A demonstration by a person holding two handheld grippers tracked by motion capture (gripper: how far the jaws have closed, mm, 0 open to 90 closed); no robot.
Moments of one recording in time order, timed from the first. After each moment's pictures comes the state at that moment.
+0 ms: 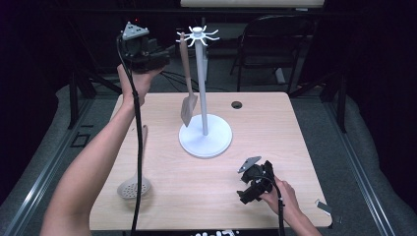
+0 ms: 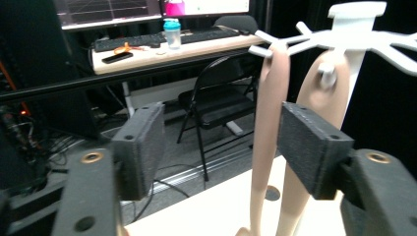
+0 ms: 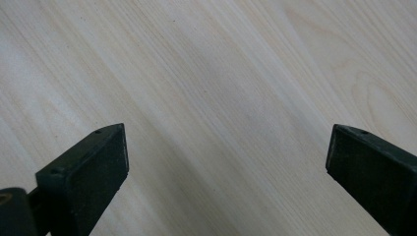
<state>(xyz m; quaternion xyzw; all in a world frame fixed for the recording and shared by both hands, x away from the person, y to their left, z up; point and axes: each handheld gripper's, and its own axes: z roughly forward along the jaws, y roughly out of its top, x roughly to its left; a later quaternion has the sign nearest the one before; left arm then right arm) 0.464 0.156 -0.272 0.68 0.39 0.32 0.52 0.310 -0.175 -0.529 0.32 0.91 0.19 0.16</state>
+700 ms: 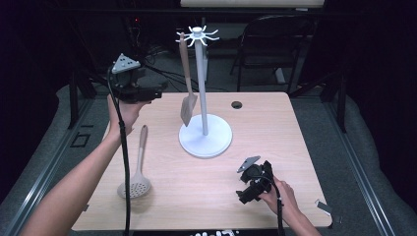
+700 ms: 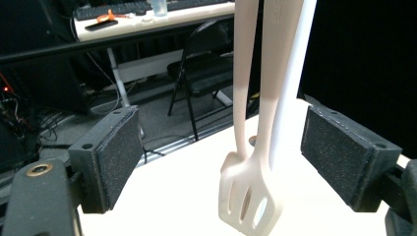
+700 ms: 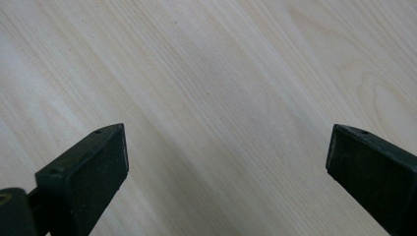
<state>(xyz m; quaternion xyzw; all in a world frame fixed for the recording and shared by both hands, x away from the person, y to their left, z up) 0.420 0.182 -0.321 0.72 0.39 0.29 0.50 0.313 -0.174 -0.528 0.32 0.92 0.18 0.15</state>
